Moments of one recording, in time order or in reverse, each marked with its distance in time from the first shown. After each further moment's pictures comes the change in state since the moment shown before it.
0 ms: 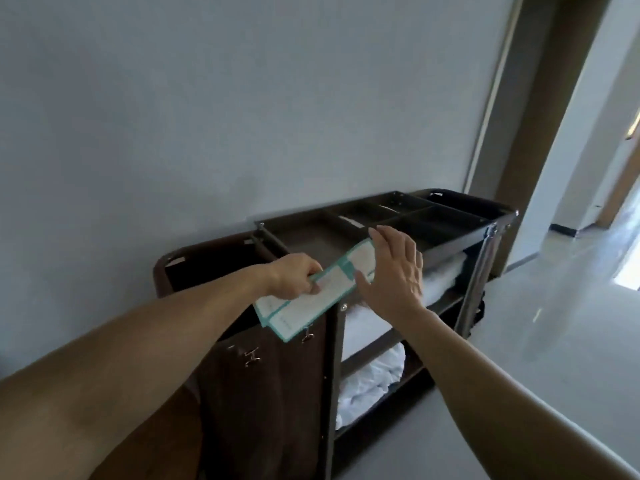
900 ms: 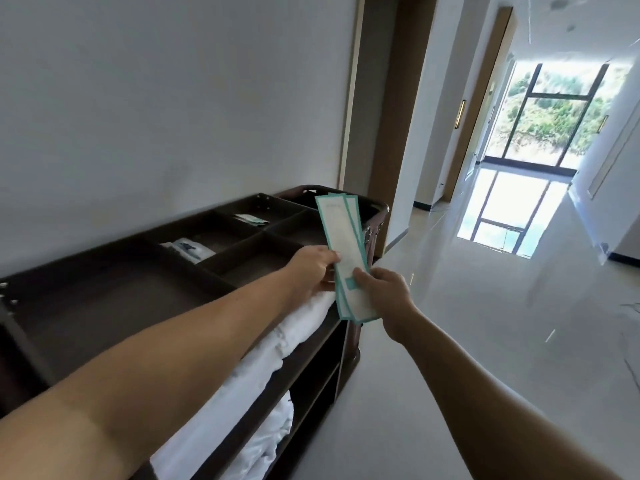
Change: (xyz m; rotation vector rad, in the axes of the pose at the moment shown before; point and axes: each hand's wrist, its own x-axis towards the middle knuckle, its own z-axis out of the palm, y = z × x) left_hand 0.353 0.202 0.082 -1.294 -0.118 0.031; right_hand 0.096 0.306 0.002 0.719 0.023 0.982
